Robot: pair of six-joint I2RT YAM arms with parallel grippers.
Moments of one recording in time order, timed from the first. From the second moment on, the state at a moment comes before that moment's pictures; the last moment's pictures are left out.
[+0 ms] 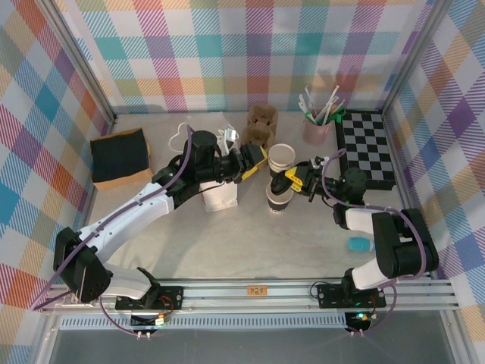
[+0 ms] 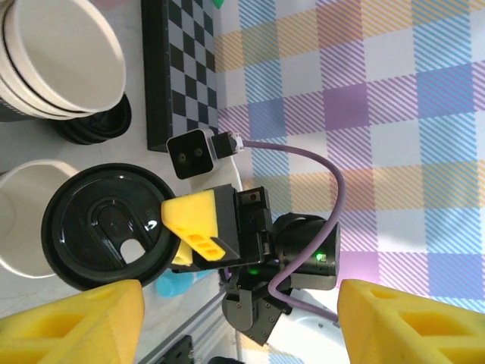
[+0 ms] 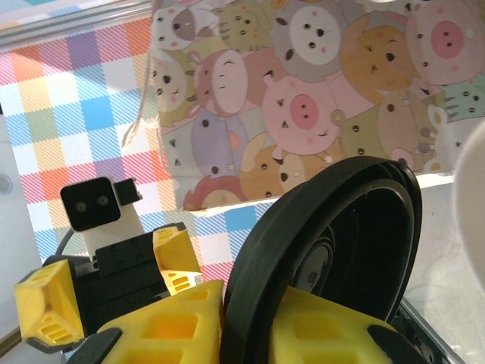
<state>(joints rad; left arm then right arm) -0.69 1.36 1.20 -0.19 0.40 -1.14 0.13 1.50 0.45 1.16 -1.10 1.82</state>
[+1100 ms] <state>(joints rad) -0.90 1.31 0.93 -0.16 0.08 -0.83 0.13 1.32 0.38 1.02 -1.15 1.43</state>
